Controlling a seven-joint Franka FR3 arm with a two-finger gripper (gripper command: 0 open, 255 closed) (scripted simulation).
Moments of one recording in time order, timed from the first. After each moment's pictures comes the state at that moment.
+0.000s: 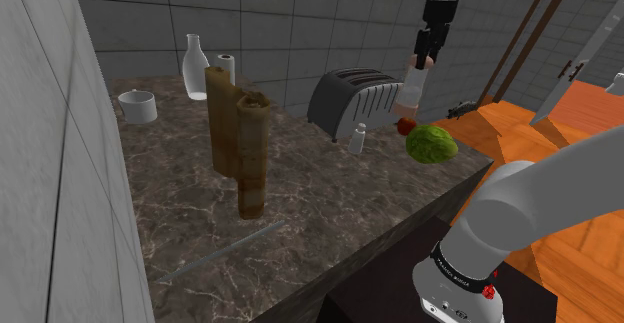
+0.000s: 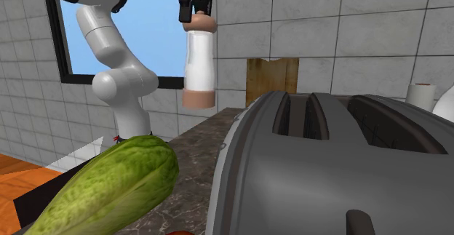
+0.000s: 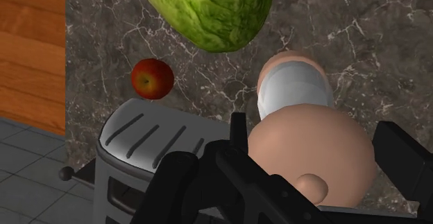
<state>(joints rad) -0.05 -0.50 -0.29 -2.02 -0.30 1.49 -0.34</state>
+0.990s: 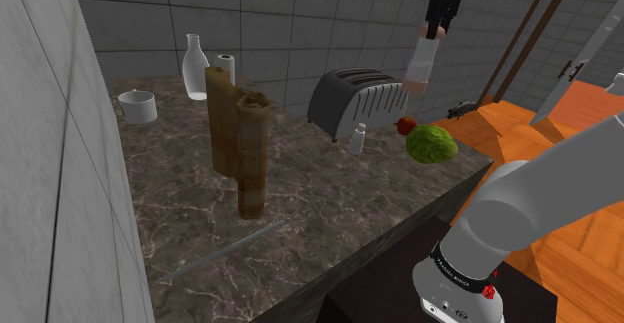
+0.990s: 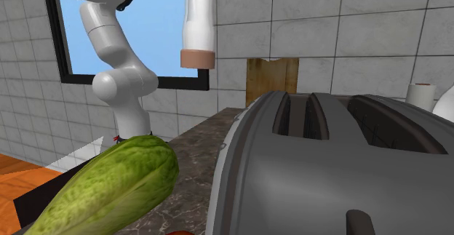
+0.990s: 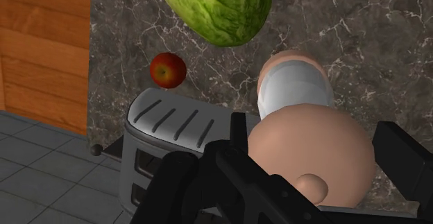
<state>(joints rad) -0.05 -0.41 -0.28 -1.73 -0.28 1.30 -0.38</state>
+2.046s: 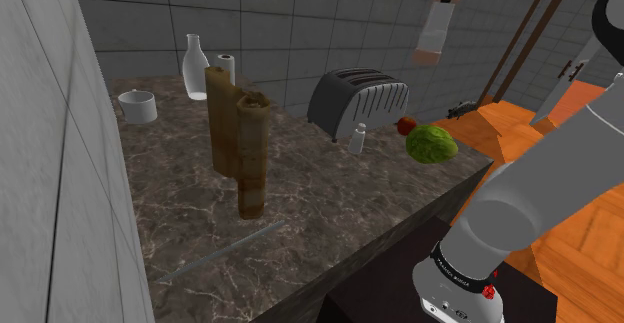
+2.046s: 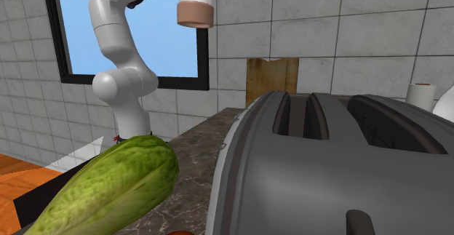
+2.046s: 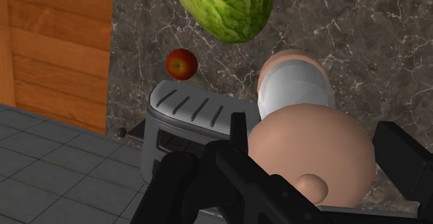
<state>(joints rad) -0.04 -0.25 -0.29 -1.33 -0.26 1.07 -0.46</state>
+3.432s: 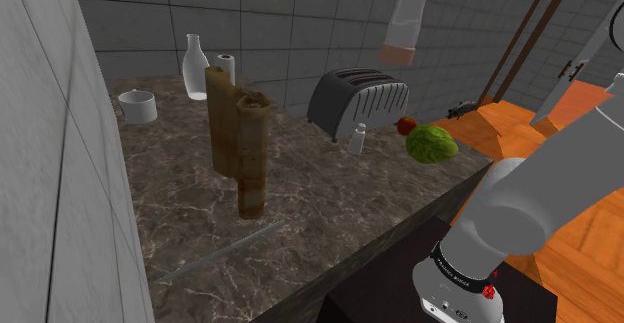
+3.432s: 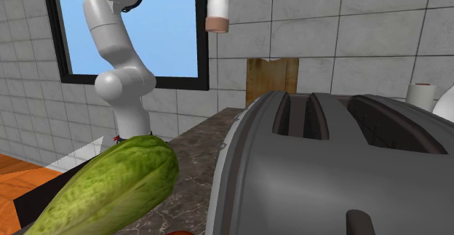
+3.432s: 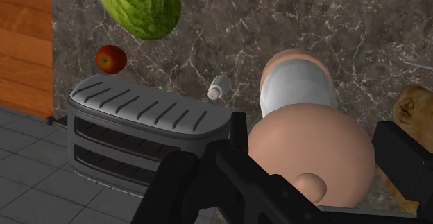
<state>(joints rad) 0.08 -0.30 0.03 -1.30 -0.15 0.90 0.01</state>
